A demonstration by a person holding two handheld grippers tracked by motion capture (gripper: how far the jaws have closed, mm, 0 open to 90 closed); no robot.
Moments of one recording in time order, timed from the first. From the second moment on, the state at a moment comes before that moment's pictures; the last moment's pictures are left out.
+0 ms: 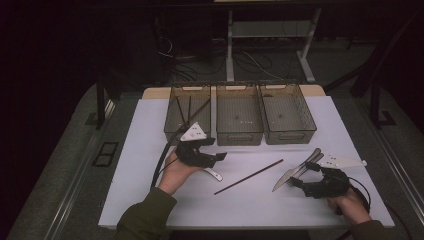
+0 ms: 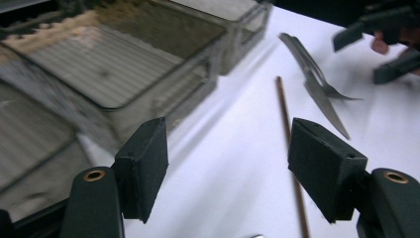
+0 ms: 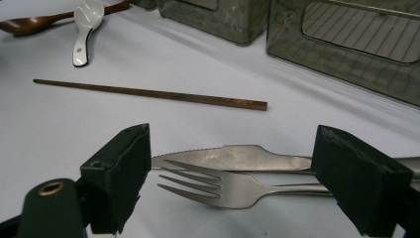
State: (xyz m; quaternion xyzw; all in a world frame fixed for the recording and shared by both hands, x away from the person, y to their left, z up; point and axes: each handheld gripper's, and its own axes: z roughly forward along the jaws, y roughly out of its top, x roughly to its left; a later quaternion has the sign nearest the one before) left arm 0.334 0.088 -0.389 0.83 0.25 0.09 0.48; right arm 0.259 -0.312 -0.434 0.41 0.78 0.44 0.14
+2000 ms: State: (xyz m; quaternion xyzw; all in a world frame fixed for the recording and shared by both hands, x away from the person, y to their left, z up) left arm 0.296 0.032 -0.453 0.89 0.23 0.05 0.39; right arm 0.260 -0.311 -0.437 0.41 0.78 0.44 0.13
